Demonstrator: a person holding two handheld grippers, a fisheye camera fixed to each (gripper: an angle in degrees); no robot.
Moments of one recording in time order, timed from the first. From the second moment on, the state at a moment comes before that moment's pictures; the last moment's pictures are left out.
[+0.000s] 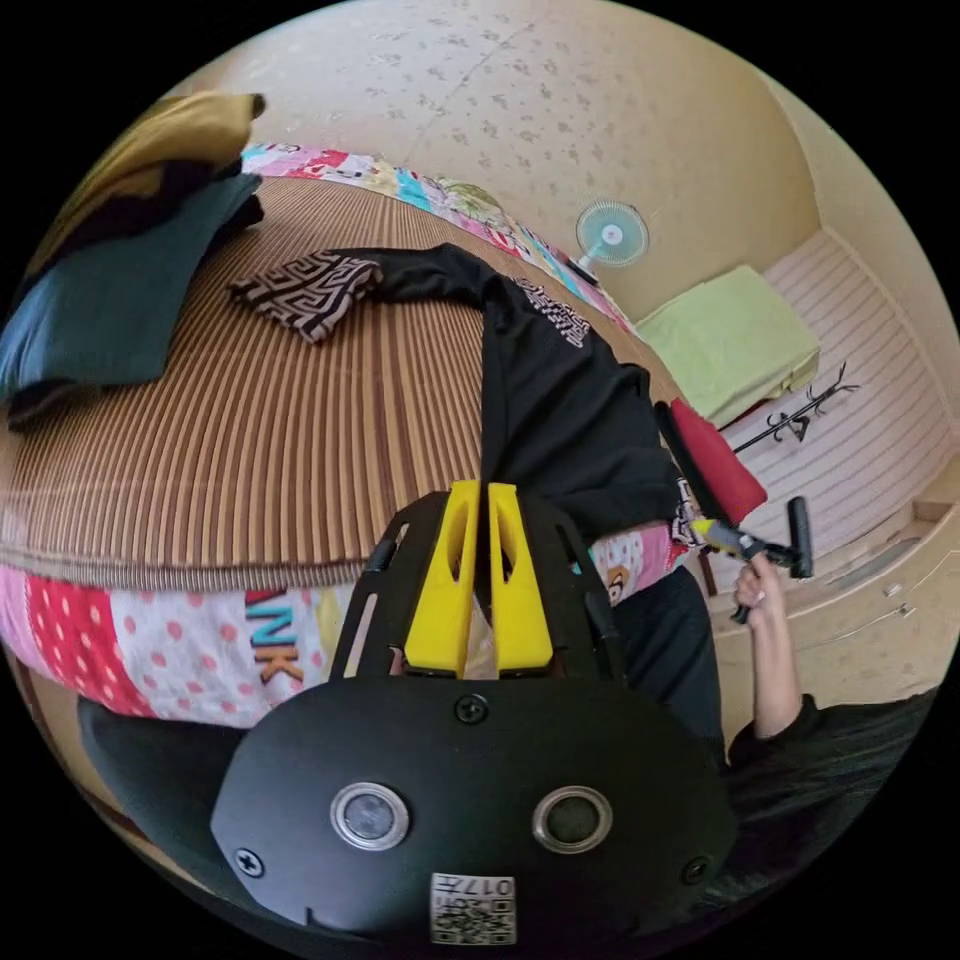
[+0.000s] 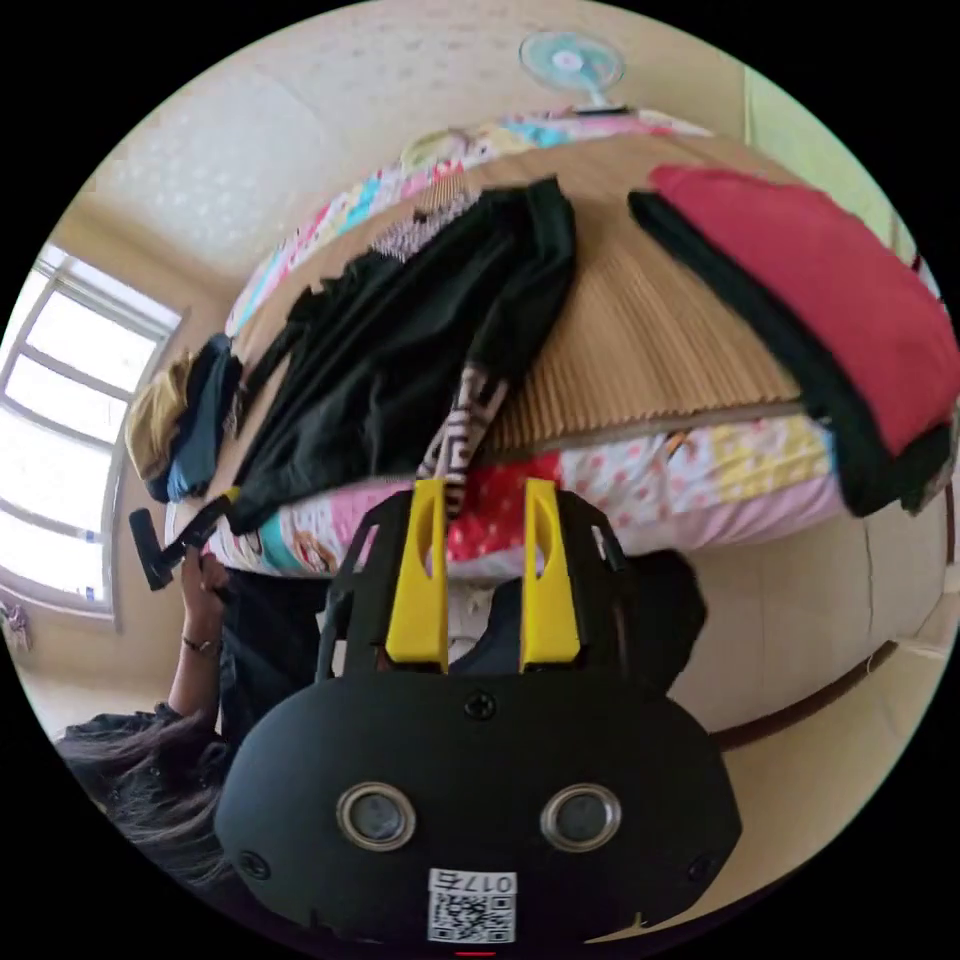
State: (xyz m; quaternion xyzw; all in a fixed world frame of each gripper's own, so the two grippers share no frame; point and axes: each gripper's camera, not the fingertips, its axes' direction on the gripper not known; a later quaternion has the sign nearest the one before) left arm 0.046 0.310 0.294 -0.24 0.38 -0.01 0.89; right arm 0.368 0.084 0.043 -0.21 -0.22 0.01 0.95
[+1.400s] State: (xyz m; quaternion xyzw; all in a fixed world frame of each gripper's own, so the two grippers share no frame) left arm -0.202 0.304 0.157 -0.21 0.34 -0.04 0.91; right arm 0.391 0.155 -0.030 -0.14 -0.12 -0.13 0.97
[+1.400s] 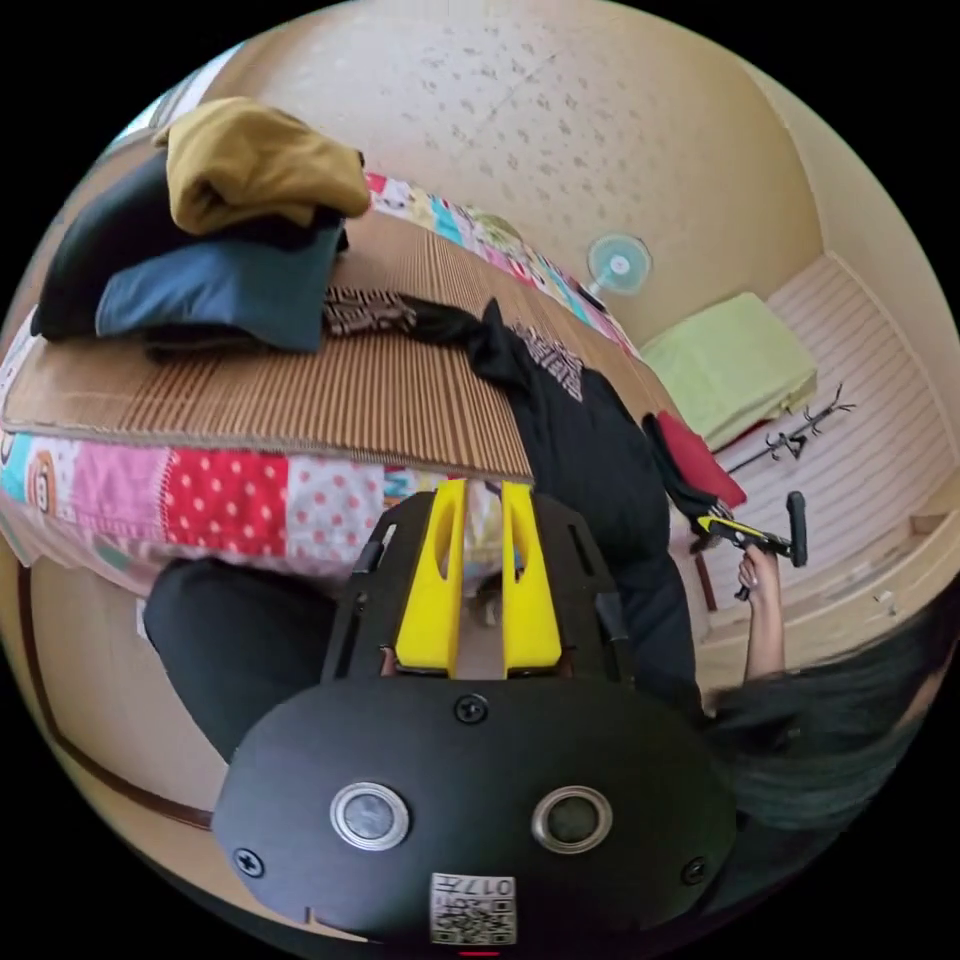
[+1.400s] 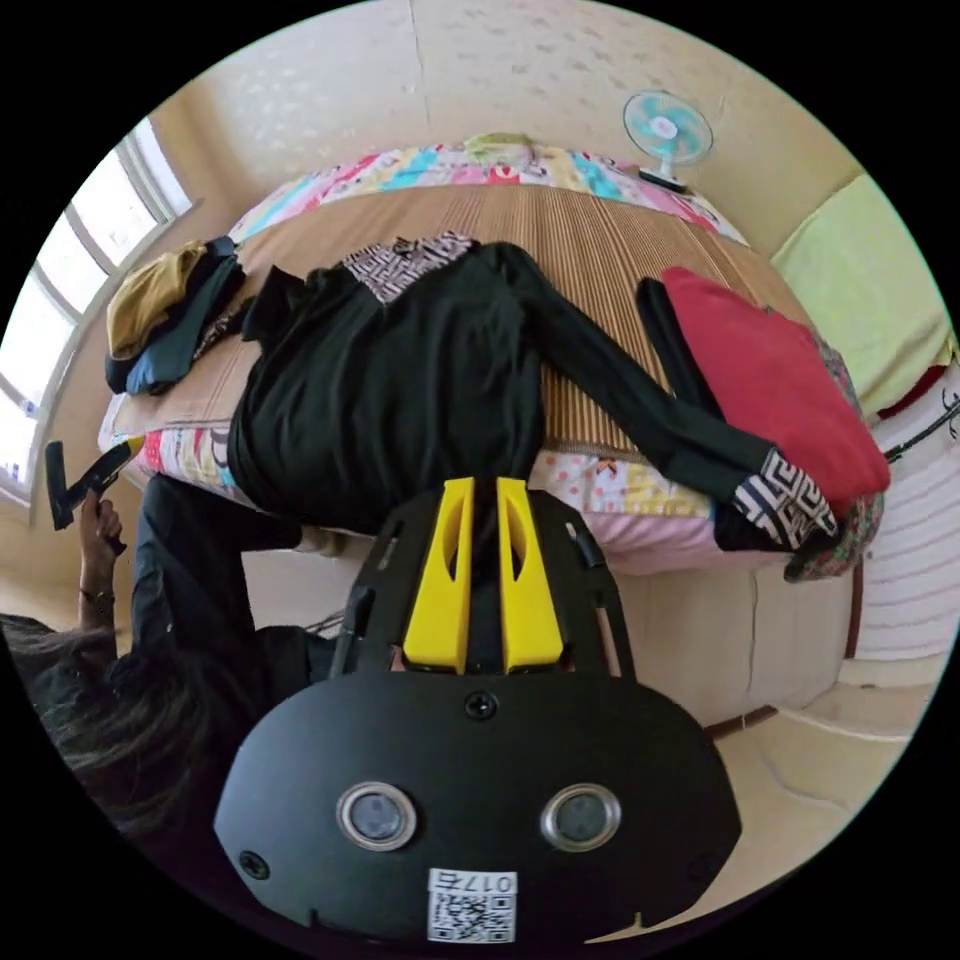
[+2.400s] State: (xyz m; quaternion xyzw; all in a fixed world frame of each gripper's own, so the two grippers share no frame) left arm -0.237 0.270 0.302 -0.02 0.39 -0.43 0.82; right arm 0.145 0.222 0.180 0.03 0.08 -0.21 0.97
